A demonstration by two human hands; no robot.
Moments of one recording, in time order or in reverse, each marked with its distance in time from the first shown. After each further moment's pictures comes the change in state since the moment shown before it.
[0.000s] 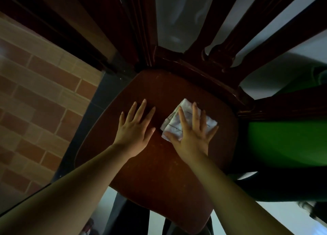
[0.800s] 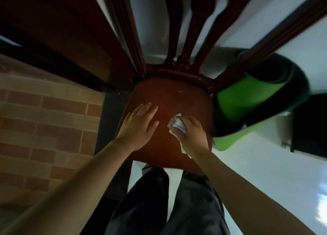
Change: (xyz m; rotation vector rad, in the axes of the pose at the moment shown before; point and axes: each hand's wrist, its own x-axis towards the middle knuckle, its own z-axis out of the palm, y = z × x) left_hand -0.115 0.025 -0.159 -0.078 -0.109 0.238; right_hand -0.141 -0.059 -0.102 0.528 0.164 0.162
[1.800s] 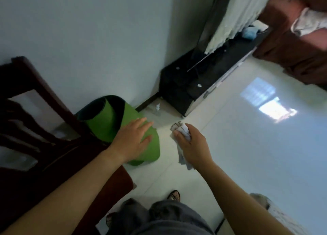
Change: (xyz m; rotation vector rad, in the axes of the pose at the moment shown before) left_hand -0.175 0.418 0.013 0.540 -0.142 0.939; right_hand -0.403 0.092 -0.256 0.542 0.927 0.425
